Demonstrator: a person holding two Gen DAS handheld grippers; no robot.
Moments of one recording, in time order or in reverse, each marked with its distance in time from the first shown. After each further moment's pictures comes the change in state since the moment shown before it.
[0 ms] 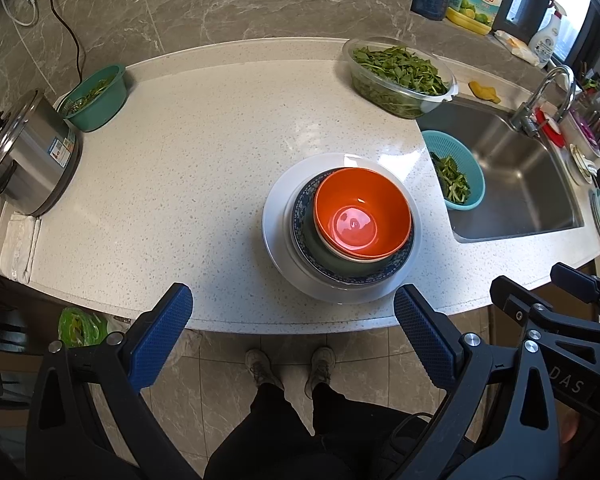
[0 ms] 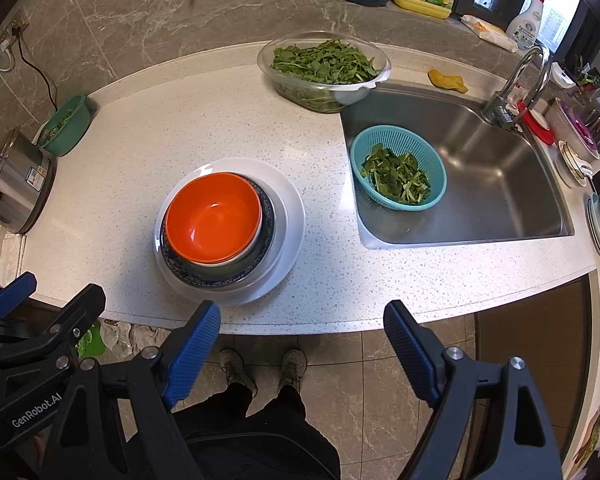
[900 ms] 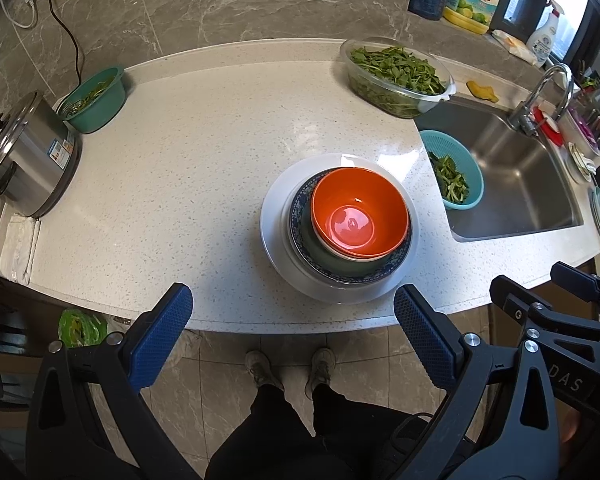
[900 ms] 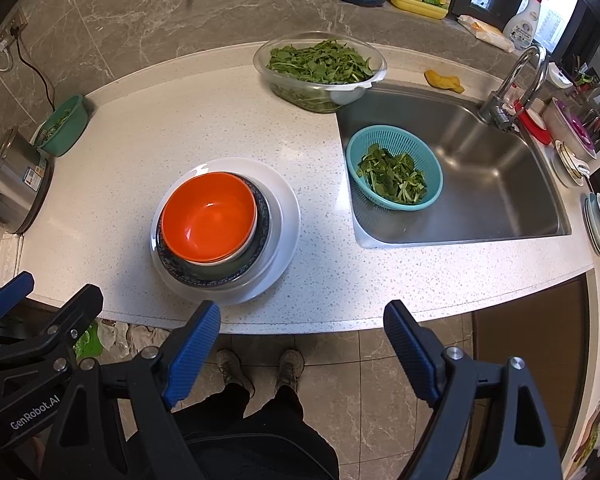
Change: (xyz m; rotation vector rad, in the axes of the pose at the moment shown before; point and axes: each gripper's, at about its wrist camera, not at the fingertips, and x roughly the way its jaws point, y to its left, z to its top) left arm 0.002 0.006 0.002 0.011 -0.004 -0.003; right arm -0.003 0.000 -0.001 0.002 -0.002 -0.008
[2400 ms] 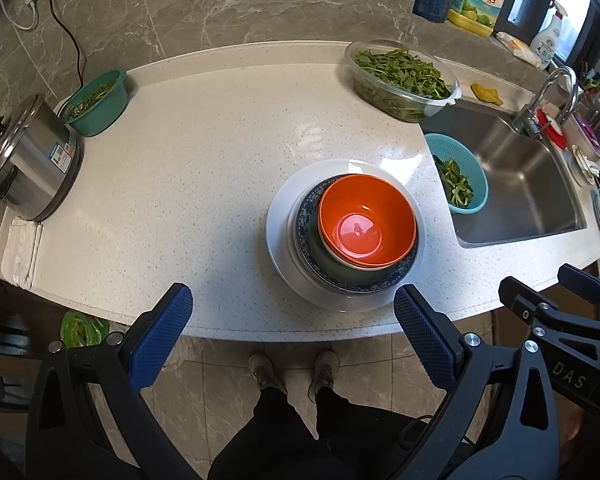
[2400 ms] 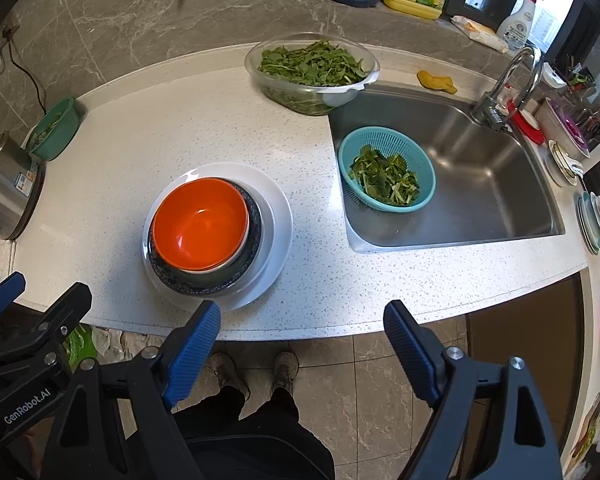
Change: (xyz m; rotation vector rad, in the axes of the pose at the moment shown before) left arm 0.007 0.006 0.012 0.007 -0.007 0.004; right arm 0.003 -0.002 0.005 0.009 -0.002 -0.028
